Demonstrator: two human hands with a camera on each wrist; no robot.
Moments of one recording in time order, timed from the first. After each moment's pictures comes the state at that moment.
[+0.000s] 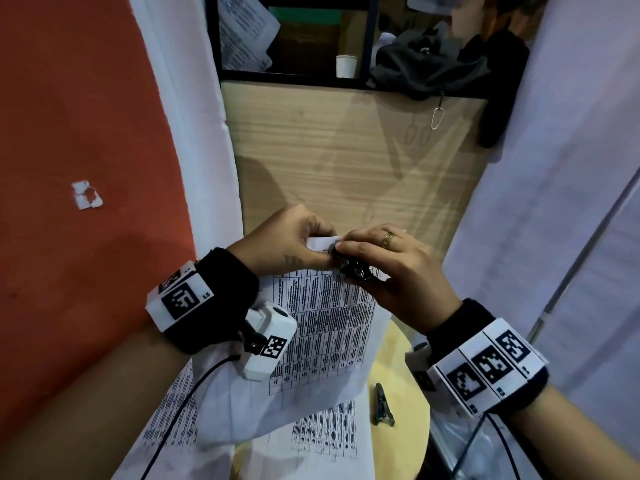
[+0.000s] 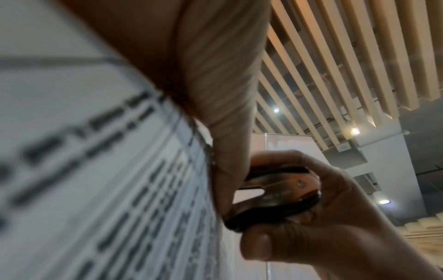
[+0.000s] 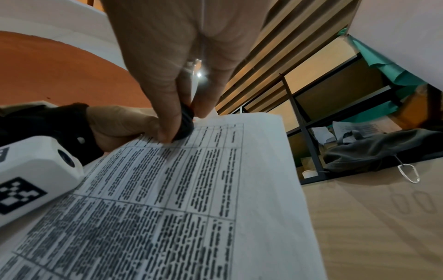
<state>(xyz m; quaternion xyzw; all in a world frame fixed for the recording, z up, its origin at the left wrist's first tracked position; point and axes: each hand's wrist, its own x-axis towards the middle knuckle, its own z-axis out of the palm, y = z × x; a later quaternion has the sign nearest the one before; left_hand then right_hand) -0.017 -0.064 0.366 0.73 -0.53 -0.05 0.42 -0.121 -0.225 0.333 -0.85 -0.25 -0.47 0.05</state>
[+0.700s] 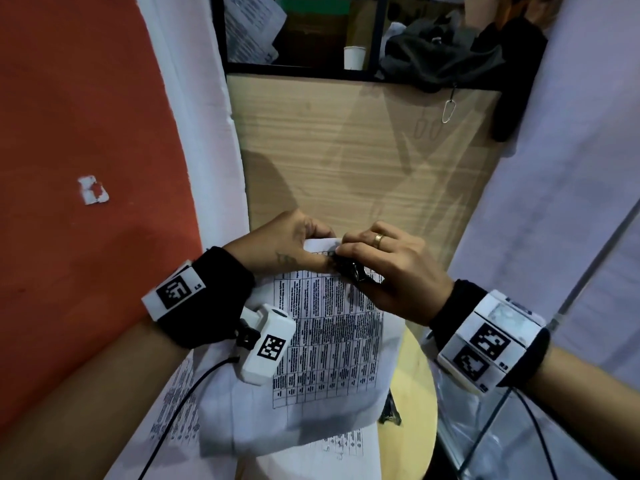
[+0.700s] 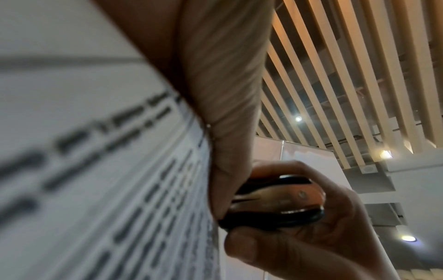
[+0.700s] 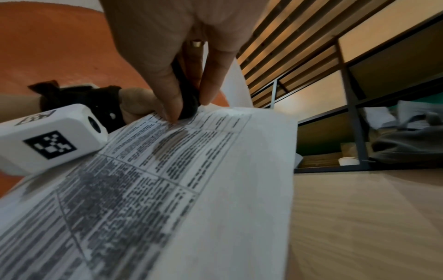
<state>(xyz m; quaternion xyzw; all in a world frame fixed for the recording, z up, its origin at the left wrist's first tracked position) -0.007 -0.058 0.357 0.71 -0.51 -0.13 0.47 -0.101 -0.229 0.334 -0.84 -0.32 -0.43 0.00</state>
